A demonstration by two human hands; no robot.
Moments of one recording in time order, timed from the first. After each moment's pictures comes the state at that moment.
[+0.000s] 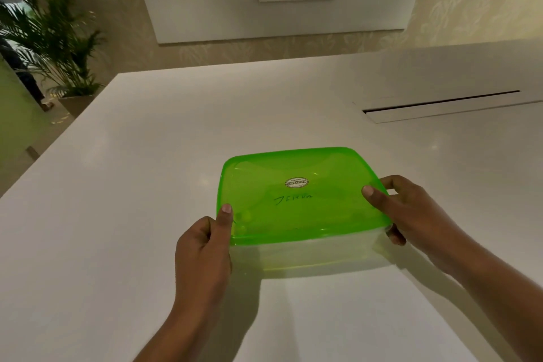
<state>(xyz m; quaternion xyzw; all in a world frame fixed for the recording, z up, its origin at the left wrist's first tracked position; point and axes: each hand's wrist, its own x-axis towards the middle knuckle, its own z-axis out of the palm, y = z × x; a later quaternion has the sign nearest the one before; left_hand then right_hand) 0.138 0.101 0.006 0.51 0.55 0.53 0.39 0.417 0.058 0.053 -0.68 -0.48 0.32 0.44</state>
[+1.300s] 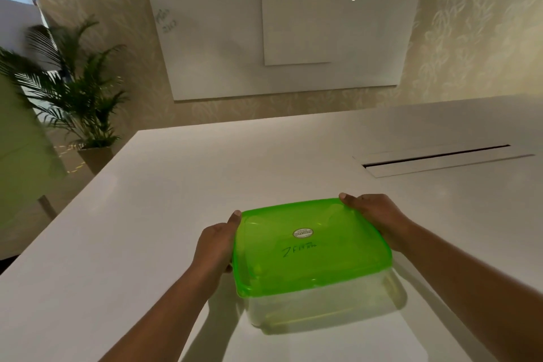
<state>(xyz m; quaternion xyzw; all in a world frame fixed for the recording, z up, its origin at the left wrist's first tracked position) 0.142 0.216 0.028 0.50 0.60 0.41 0.48 0.443 0.171 0.062 -0.67 -0.40 0.37 0.50</state>
